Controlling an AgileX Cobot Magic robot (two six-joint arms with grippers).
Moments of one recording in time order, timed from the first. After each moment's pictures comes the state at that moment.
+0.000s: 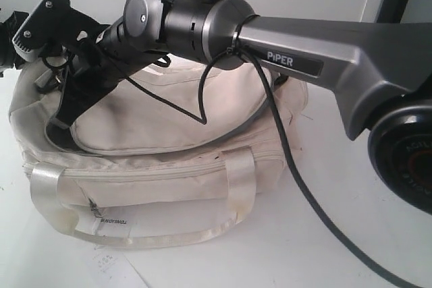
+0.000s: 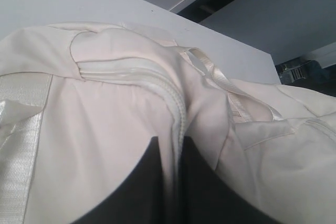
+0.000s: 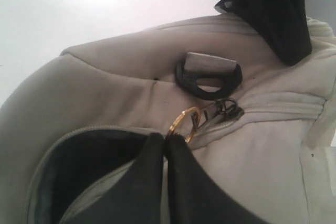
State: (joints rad) left arm 0.38 2.01 -1.45 -1.38 1.00 0.99; right arm 0.69 2.17 -1.92 0.49 0.55 -0.91
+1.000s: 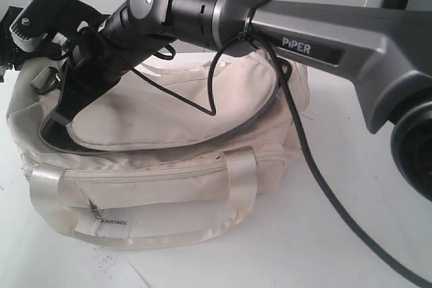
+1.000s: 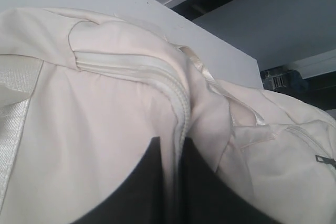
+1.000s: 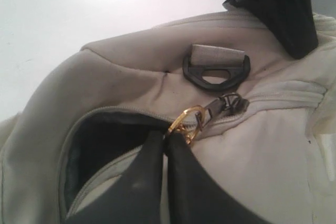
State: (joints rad) left arm 0.39 2.01 -1.45 -1.38 1.03 0.89; right arm 0.68 2.12 -1.92 0.49 0.65 -0.90
